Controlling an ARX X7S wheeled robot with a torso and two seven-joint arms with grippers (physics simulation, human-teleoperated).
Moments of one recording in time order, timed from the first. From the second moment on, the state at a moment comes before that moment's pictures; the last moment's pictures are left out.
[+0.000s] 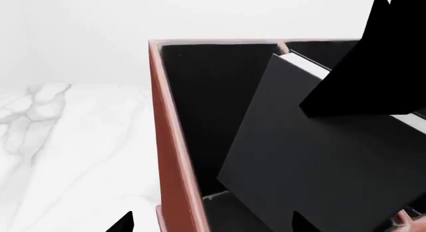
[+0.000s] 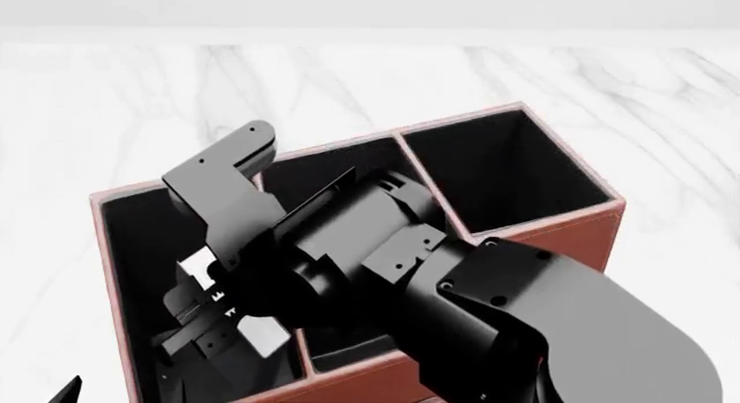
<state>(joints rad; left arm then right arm) -0.07 -0.32 0.40 -0.02 -0.33 0.08 -0.36 1.56 0.02 -1.62 0.68 1.52 0.73 0.05</state>
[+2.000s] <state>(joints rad) -0.05 -0.34 0.41 0.02 -0.34 0.09 -0.40 1.16 0.81 -1.37 -0.19 1.11 -0.07 0.79</state>
